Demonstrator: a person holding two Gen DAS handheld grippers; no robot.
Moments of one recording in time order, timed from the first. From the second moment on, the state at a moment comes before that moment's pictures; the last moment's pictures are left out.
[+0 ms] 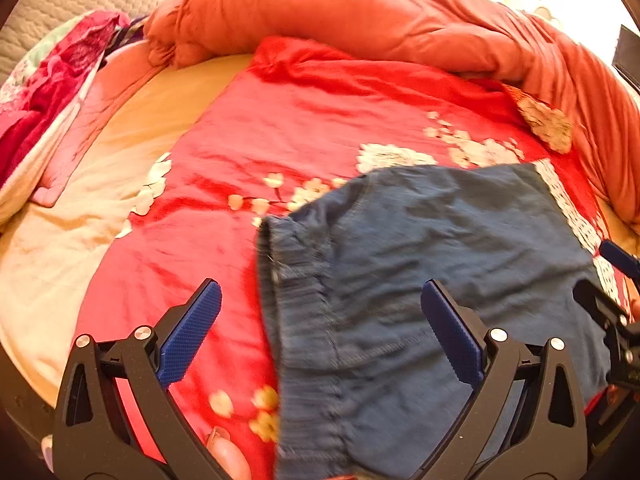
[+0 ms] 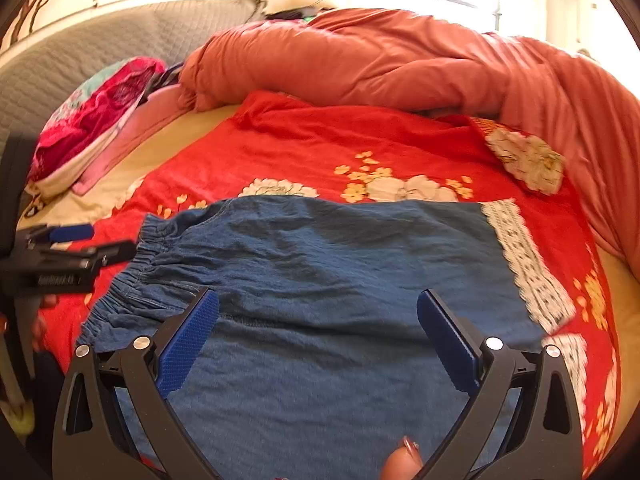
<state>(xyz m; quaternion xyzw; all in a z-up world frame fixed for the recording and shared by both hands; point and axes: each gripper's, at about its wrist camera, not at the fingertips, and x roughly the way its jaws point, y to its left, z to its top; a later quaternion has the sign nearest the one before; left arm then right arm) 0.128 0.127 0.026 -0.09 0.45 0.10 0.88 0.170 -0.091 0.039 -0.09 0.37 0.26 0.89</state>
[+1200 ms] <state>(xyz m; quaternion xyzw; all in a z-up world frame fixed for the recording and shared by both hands) 0.175 0.171 -0.003 -0.10 0.45 0.06 0.89 0.341 0.052 -0.024 -0.26 0.43 0.40 0.77</state>
